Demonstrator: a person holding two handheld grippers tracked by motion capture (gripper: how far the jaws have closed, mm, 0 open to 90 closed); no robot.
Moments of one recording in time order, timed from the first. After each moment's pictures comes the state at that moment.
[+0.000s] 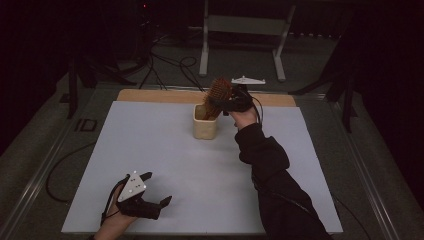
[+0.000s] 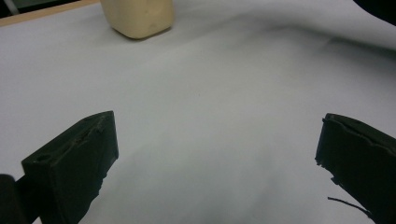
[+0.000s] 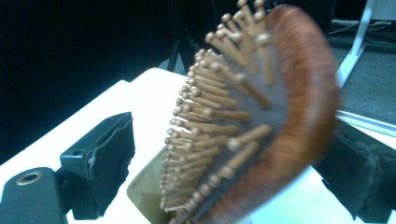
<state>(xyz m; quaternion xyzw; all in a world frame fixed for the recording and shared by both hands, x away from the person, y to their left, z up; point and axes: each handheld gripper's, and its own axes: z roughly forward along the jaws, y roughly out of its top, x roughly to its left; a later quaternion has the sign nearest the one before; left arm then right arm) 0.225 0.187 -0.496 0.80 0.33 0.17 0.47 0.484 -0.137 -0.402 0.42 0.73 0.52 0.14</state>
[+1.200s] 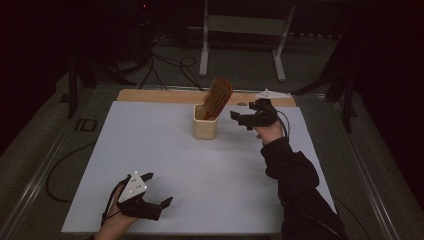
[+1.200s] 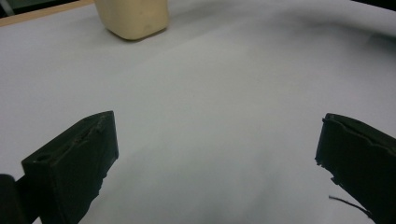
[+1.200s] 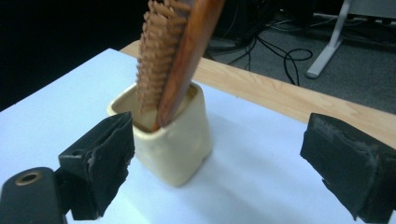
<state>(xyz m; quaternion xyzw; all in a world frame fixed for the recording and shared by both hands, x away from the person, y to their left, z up) 0.224 0.185 -0.495 0.80 0.32 0.17 0.47 0.433 -0.206 -0.407 0.41 0.75 0.49 0.17</state>
